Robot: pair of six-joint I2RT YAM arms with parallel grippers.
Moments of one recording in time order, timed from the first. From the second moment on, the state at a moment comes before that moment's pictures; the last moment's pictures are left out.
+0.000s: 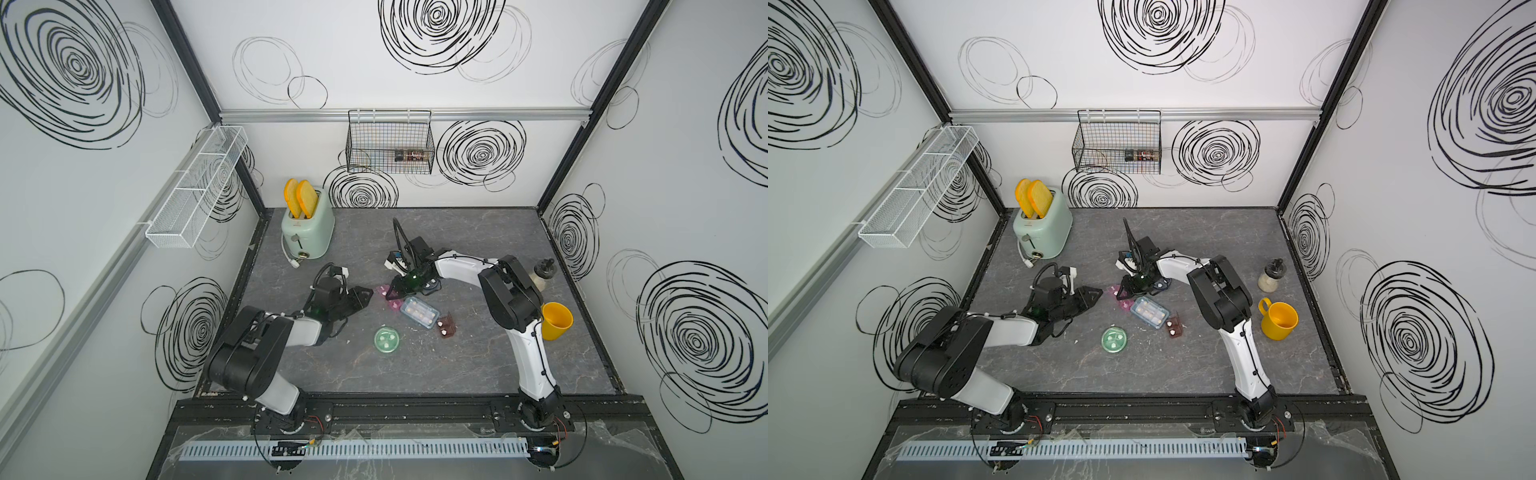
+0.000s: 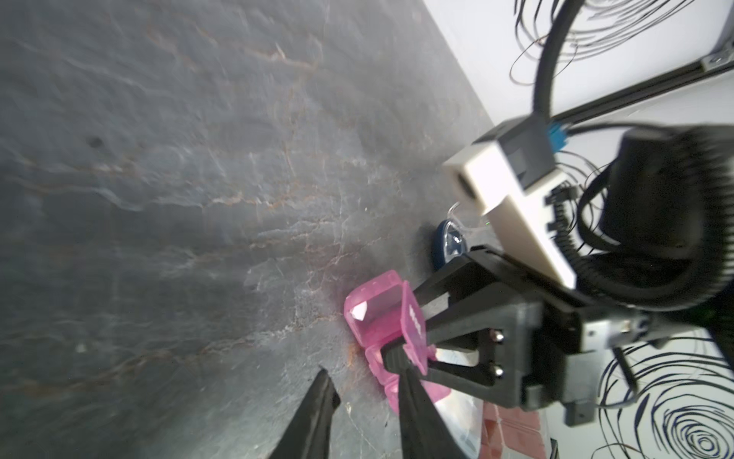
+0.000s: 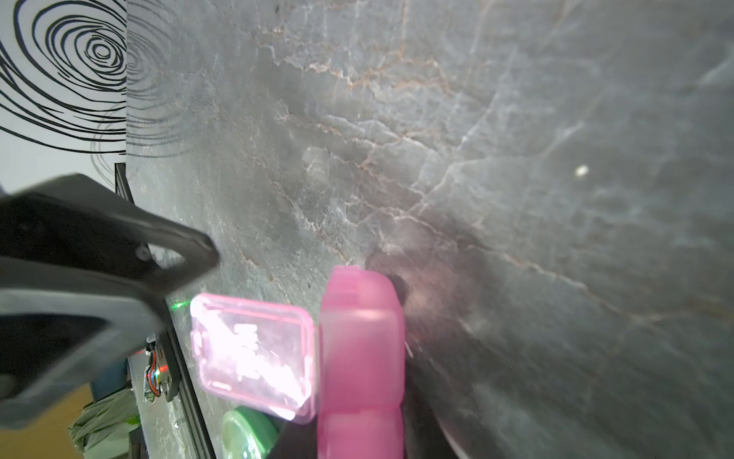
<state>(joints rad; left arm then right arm) -0.27 1.50 0.41 0.57 0.40 -0.84 0.63 2.21 1.54 -0.51 -0.69 0.18</state>
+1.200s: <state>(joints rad) -0.25 1.62 0.45 0.97 0.71 -1.01 0.53 2.22 1.64 -0.67 -1.04 0.13</state>
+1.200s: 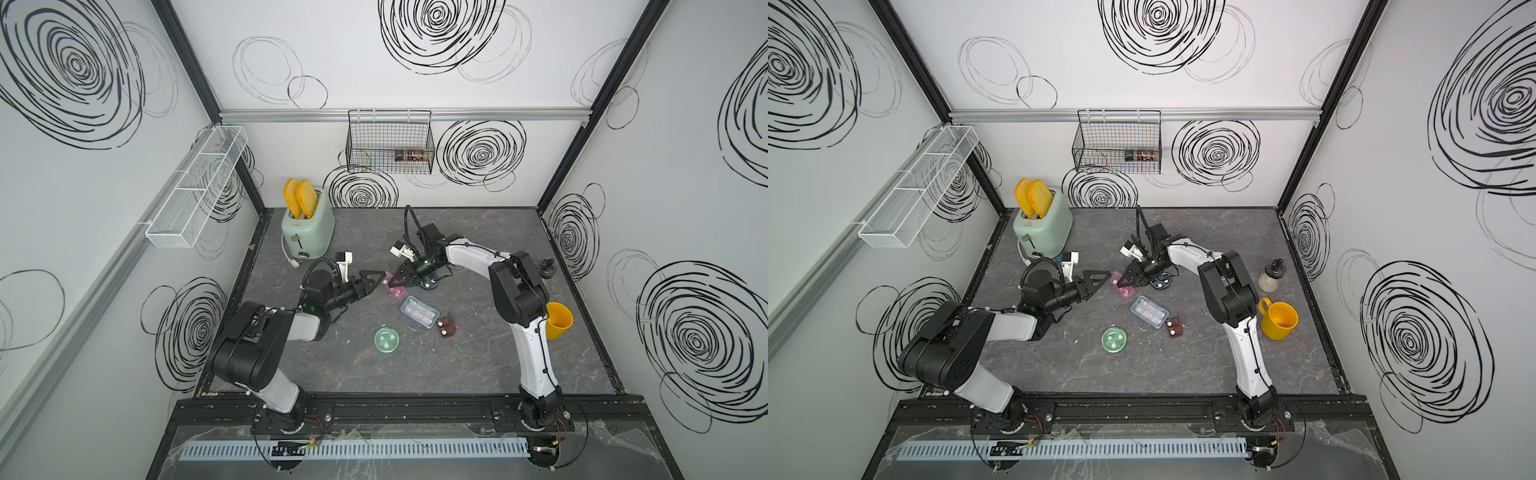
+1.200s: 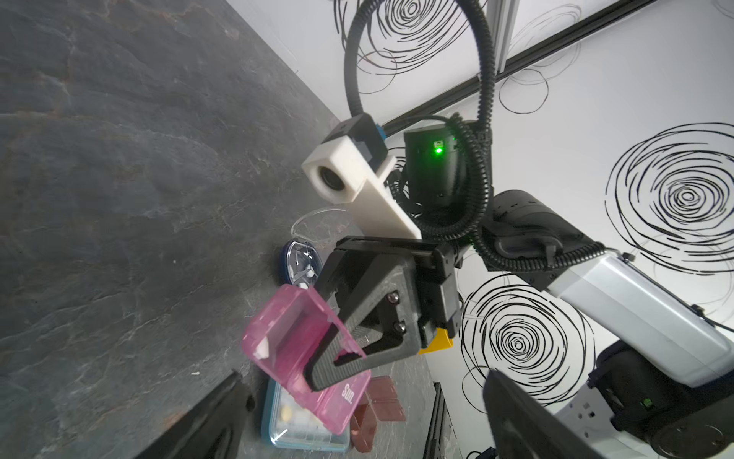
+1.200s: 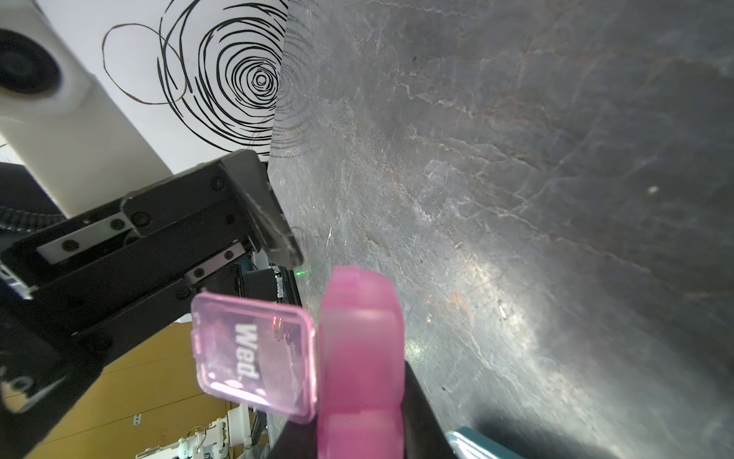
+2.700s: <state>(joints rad) -0.30 1.81 0.47 1.17 0.63 -1.23 0.52 2.19 1.61 -0.57 -1.07 0.18</state>
